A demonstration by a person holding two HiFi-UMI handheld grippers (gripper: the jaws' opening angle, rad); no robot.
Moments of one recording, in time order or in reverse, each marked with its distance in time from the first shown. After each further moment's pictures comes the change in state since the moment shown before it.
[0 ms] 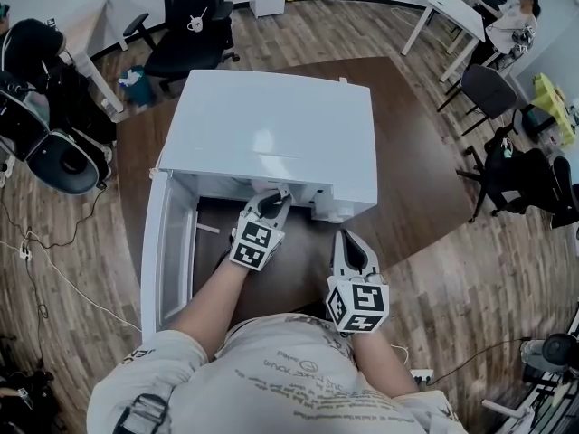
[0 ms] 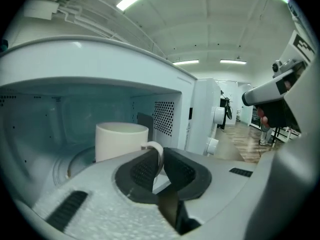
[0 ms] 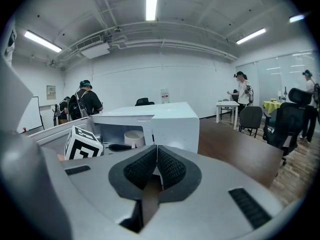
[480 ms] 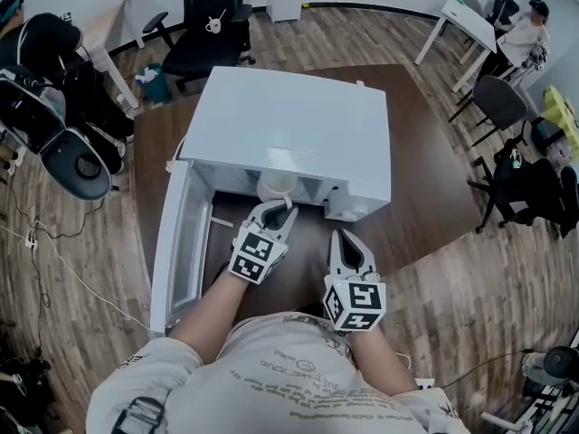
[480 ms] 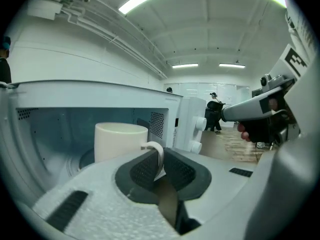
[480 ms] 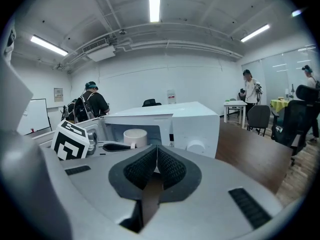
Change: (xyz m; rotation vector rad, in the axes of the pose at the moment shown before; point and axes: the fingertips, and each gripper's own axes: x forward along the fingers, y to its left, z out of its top) left arm -0.054 -0.014 0.008 -0.020 -0.029 -0.006; right arm 0.001 0.038 -0.008 -0.006 -0.013 0.076
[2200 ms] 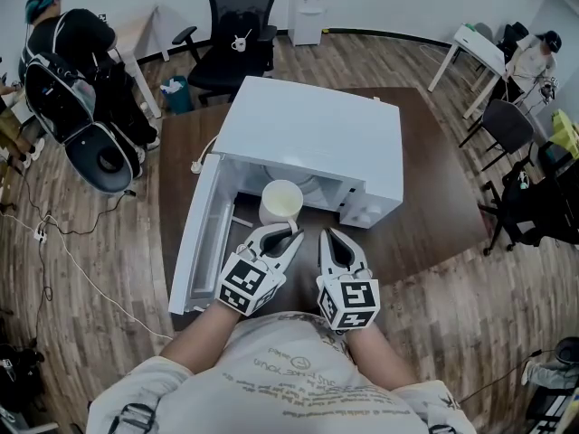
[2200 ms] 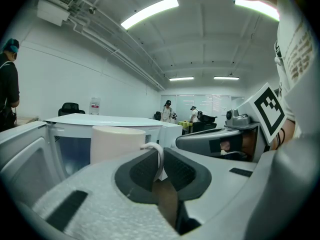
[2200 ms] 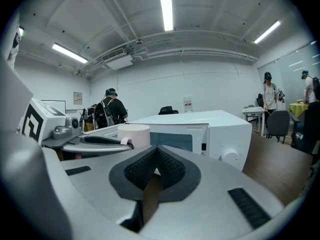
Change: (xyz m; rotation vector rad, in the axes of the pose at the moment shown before) left arm -0.112 -0.046 0.046 -0.010 -0.129 -0.036; right arm -0.014 0.073 0.013 -0.068 -0.095 0.183
